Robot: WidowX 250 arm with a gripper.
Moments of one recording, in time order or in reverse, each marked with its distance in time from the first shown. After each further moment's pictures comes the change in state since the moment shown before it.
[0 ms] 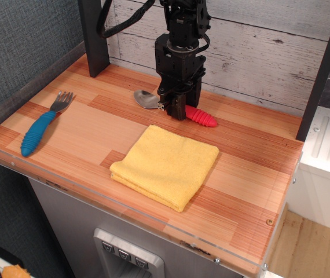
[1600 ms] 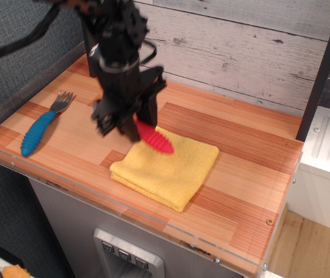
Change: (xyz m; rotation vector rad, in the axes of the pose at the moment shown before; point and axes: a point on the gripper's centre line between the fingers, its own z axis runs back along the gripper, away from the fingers) arm -0.001 0.103 0.048 -0.138 0.007 -0.139
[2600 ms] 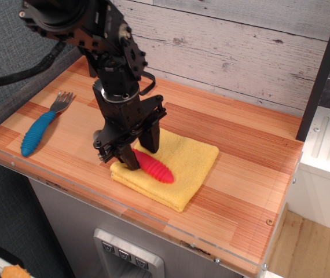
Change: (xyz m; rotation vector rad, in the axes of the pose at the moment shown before) arm -0.005 0.010 -0.032 0.035 0.055 0.006
